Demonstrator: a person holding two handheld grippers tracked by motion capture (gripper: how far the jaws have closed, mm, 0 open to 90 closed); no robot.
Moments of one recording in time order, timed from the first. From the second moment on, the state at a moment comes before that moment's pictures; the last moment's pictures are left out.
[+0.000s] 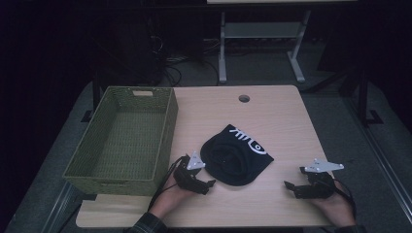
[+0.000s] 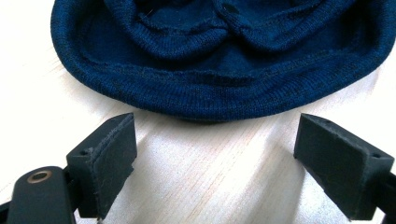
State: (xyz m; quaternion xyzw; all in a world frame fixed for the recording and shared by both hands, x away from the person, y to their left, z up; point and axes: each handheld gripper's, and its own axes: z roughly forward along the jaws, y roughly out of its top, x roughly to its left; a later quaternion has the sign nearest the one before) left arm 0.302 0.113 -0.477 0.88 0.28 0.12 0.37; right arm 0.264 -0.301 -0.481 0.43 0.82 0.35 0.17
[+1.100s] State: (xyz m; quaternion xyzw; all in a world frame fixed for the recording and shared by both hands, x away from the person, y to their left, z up) left arm 0.317 0.079 -0.427 0.90 0.29 0.05 0.32; right arm 0.264 -0.301 -0.482 0.42 0.82 0.36 0.17
